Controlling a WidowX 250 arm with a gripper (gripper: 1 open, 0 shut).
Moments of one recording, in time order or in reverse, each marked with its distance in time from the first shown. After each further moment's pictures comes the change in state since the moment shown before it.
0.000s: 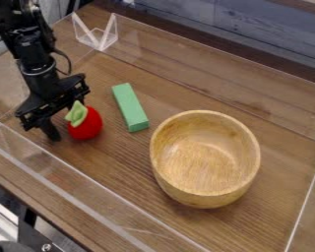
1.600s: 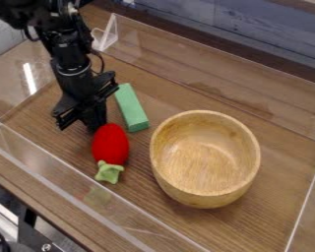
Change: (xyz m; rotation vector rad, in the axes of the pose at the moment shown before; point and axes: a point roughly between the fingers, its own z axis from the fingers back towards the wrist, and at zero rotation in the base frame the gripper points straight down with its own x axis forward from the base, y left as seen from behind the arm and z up) arm -0.025 -0.033 -0.010 -0.035 -0.012 0.058
